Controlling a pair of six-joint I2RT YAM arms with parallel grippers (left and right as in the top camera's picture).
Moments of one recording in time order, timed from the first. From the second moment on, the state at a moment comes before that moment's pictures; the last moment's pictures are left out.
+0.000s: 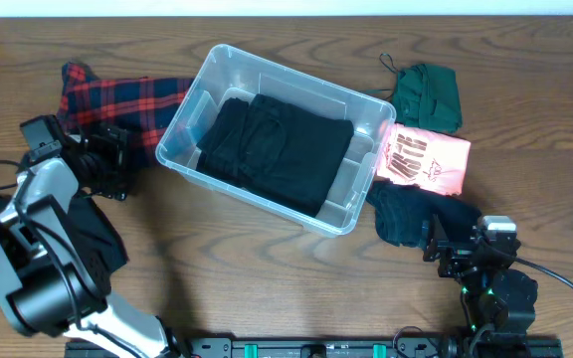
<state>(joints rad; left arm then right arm) 0.49 1.84 1.07 -0.42 0.56 -0.85 -0.03 0.01 0.13 -0.46 -0.03 0.10</state>
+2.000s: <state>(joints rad) 0.56 1.85 0.91 0.44 0.70 -0.94 -0.03 0.01 0.13 -0.46 -0.03 0.10</state>
